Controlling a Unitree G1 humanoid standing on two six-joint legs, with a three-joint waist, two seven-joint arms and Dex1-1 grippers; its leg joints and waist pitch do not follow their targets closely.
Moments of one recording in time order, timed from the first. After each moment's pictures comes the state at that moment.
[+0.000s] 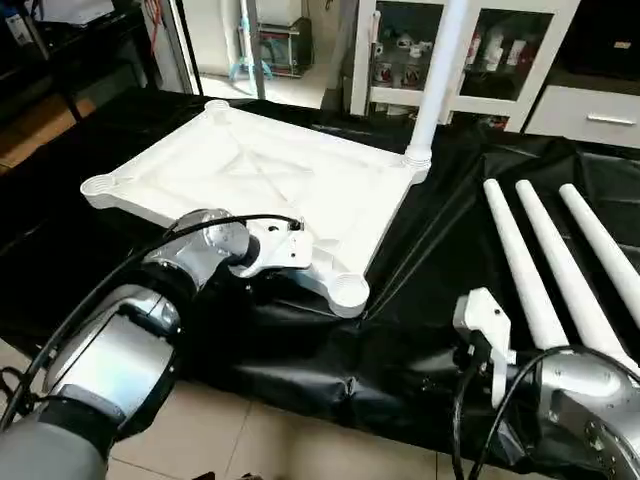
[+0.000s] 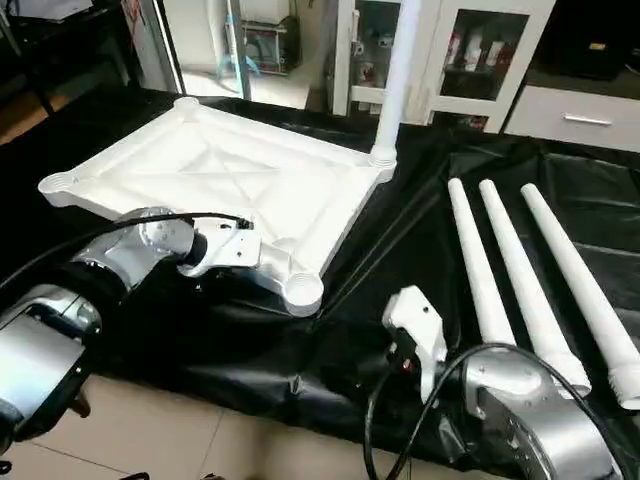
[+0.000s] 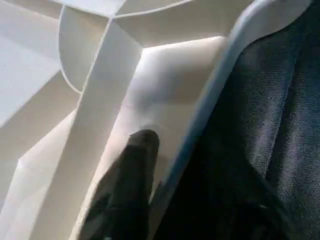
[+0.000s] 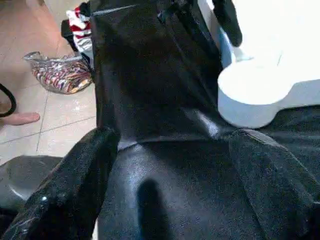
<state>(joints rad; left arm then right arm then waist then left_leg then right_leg) -1.00 0.34 -0.50 1.17 0.40 -0.28 -1.00 0.04 -0.61 0.12 -0.34 0.43 0.52 0.89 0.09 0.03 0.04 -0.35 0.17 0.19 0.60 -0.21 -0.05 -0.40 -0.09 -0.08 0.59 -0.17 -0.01</state>
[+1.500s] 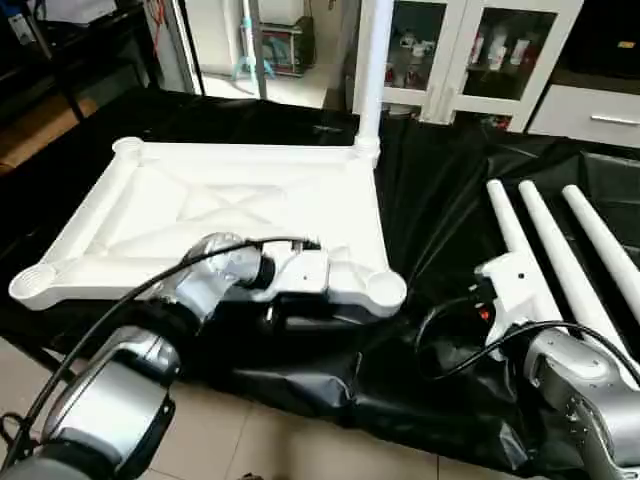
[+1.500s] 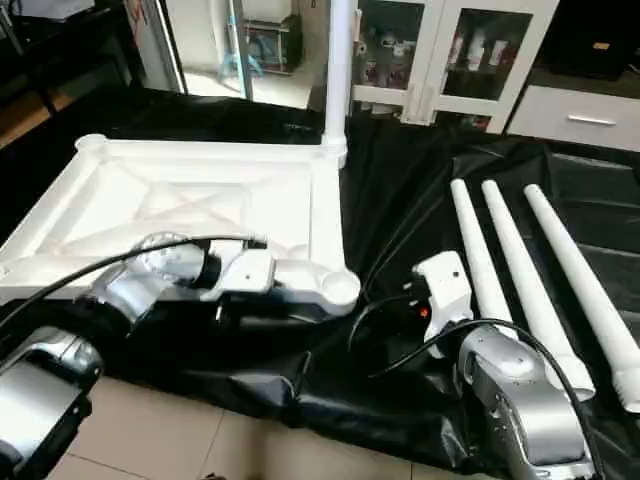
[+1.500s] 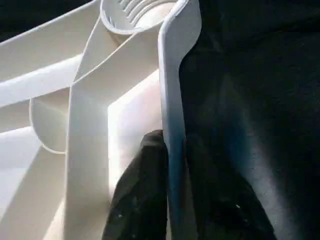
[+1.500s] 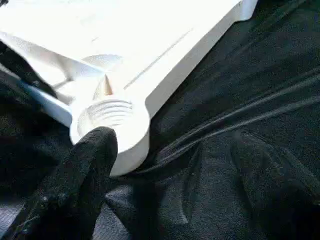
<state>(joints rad) -0.79 0.32 -0.42 0.90 0.29 -0.37 -1.09 -0.04 -0.43 0.00 -0.17 0.30 0.49 0.49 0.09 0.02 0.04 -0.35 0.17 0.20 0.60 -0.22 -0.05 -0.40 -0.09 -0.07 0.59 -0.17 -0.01</state>
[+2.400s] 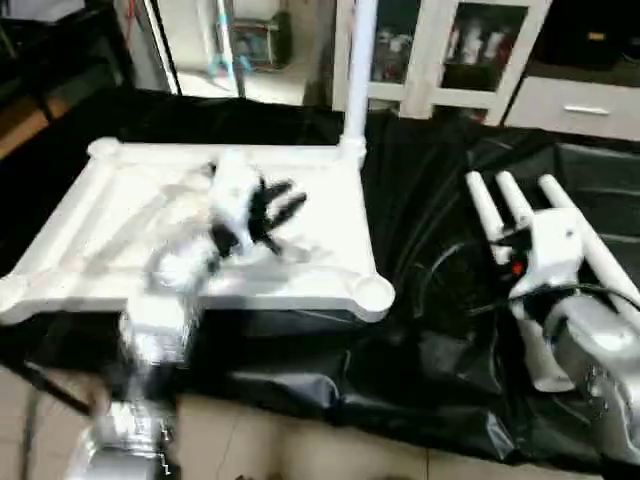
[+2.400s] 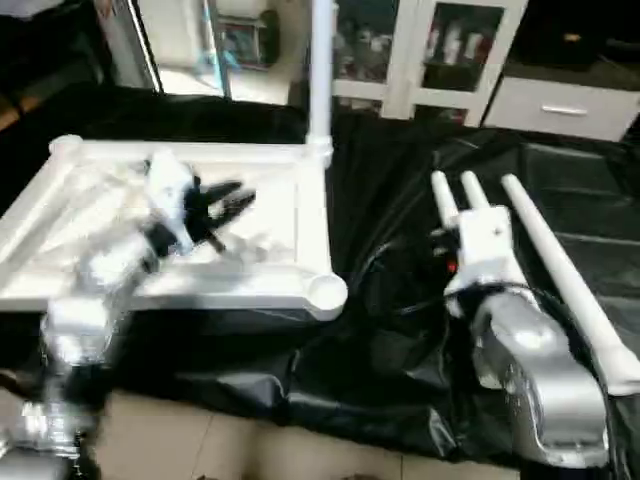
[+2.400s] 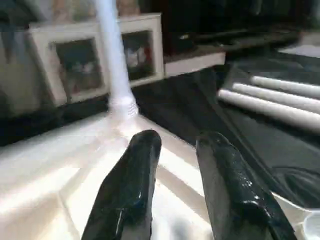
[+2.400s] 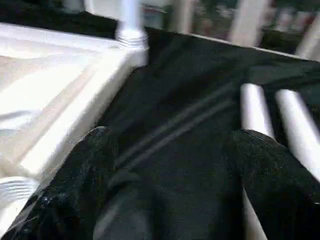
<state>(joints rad) -0.44 0.14 0.06 0.18 -0.06 0.23 -0.59 -0.14 -0.37 -0.14 -0.35 0.27 0.72 0.20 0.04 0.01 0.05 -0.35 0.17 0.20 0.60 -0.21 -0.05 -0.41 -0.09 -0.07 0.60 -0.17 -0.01</state>
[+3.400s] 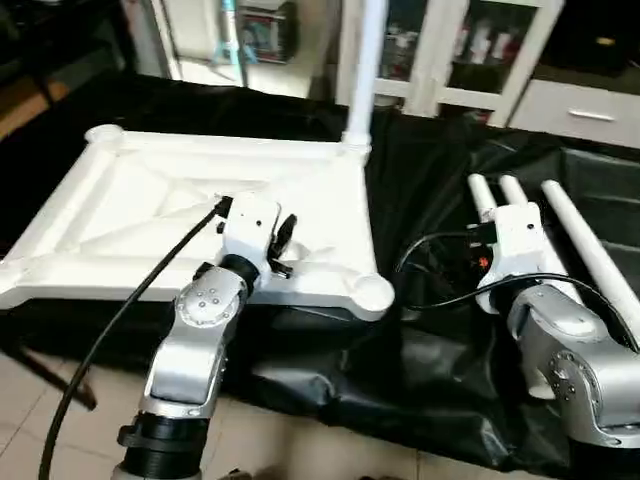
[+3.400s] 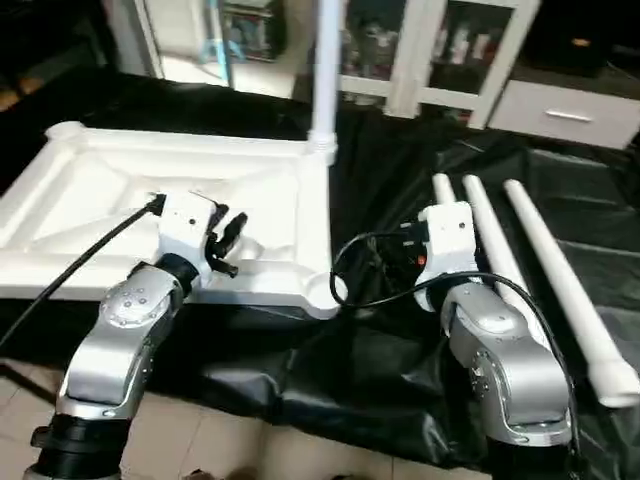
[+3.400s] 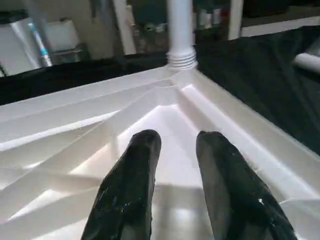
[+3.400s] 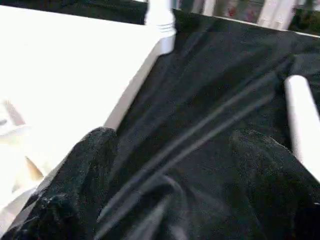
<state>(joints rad) -0.29 0.06 -0.06 -0.11 0.11 0.45 -0.26 -0.21 -0.29 -0.07 -0.32 0.27 0.79 0.18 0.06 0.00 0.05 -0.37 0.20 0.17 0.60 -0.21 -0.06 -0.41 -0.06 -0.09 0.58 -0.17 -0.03</state>
